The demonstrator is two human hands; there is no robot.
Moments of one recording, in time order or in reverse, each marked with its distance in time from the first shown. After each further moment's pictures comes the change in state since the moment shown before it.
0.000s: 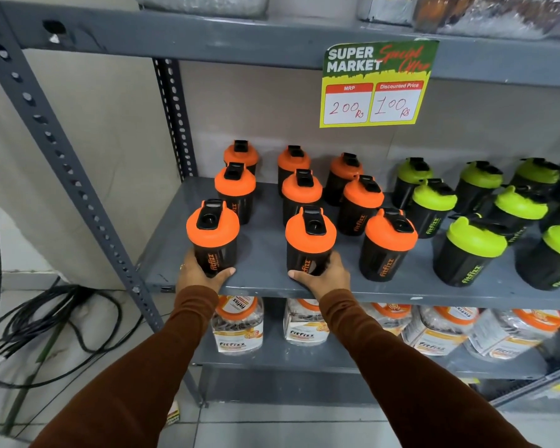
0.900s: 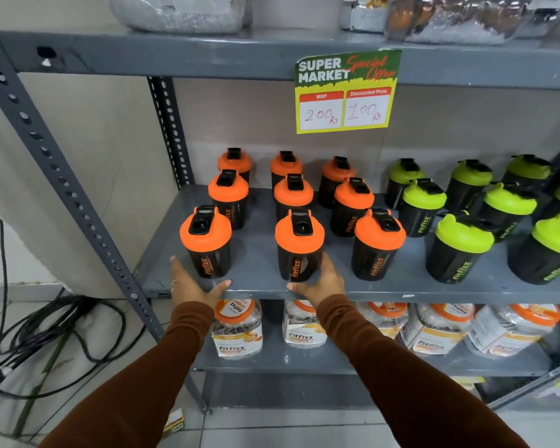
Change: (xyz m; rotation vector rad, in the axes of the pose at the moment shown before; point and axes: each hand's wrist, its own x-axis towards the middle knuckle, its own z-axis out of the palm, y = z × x) left_hand -0.017 -0.007 0.002 0.011 0.057 -0.003; right_hand -0.006 0.009 -0.013 -0.014 -0.115 -0.026
